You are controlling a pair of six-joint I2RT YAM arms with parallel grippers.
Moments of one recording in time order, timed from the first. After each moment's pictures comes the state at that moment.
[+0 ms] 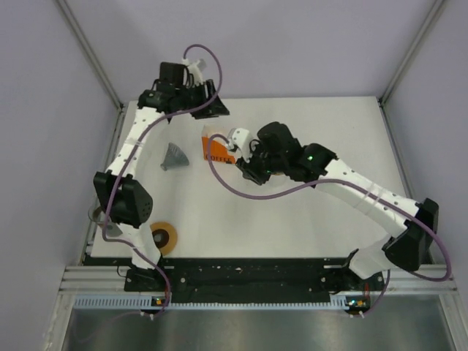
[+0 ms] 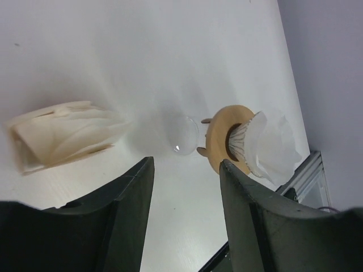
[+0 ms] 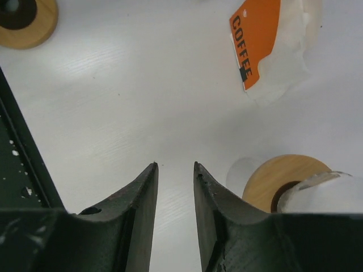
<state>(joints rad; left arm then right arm) -0.30 1.88 1.96 -0.74 0.55 -0.38 0.84 1.43 1.45 -0.67 -0.16 -0.27</state>
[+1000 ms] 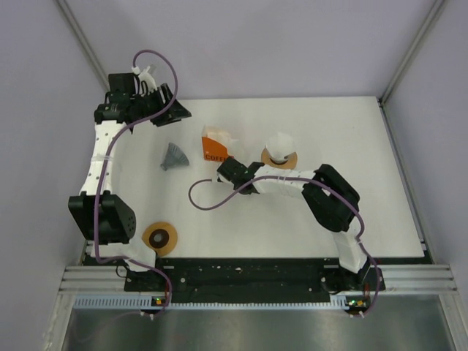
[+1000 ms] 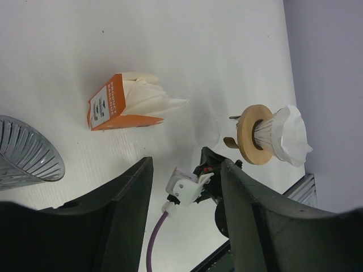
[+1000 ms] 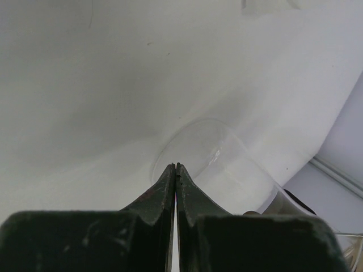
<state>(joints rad) 0.04 1.65 1.74 -0.73 0.67 -0.35 0.93 2.04 1.45 -0.58 0.57 -0.52</state>
